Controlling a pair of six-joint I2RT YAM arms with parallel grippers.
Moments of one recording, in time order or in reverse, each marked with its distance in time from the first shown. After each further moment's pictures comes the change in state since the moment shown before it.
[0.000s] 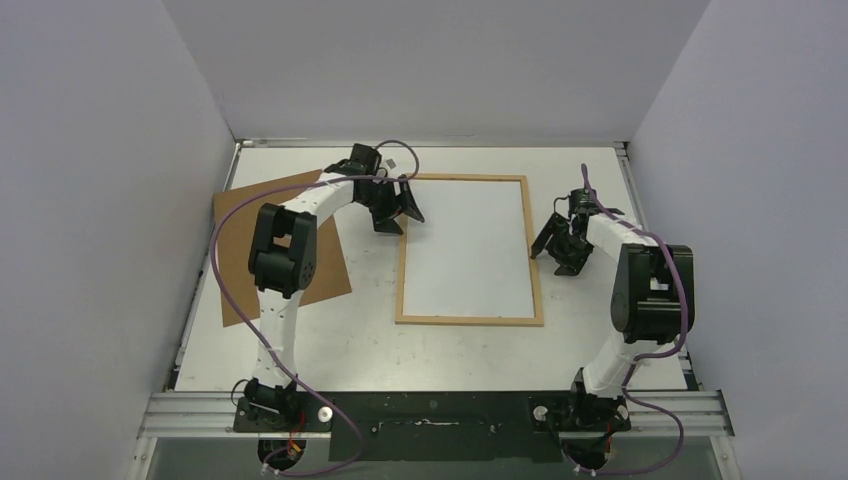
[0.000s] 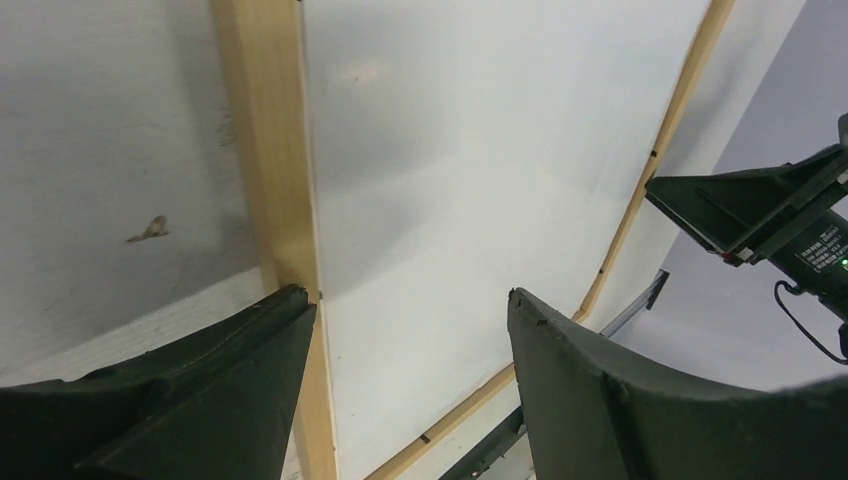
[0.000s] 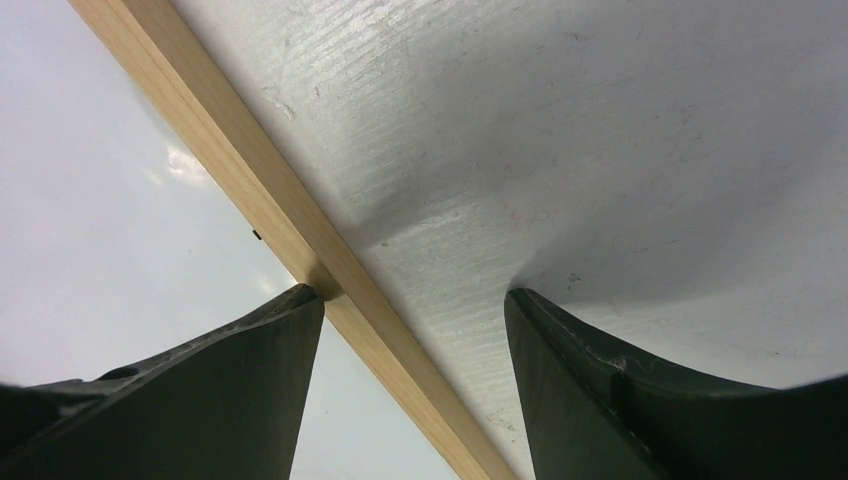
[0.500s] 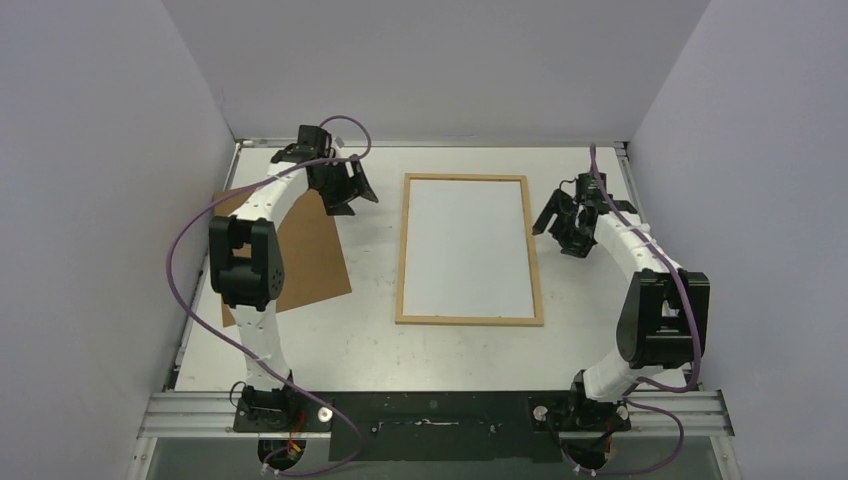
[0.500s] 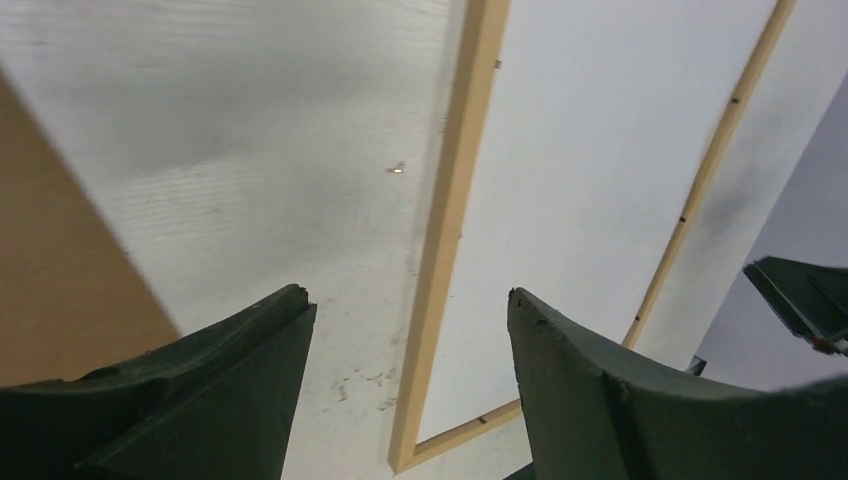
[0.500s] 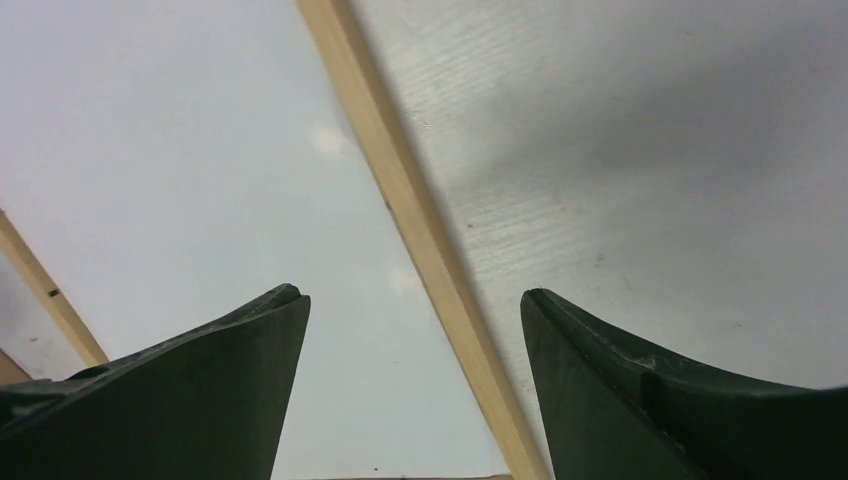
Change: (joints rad) left arm 0.159 -0.188 -0.031 -0.127 -0.152 0.098; right arm 0.013 -0.158 0.027 -0.009 0.016 -0.024
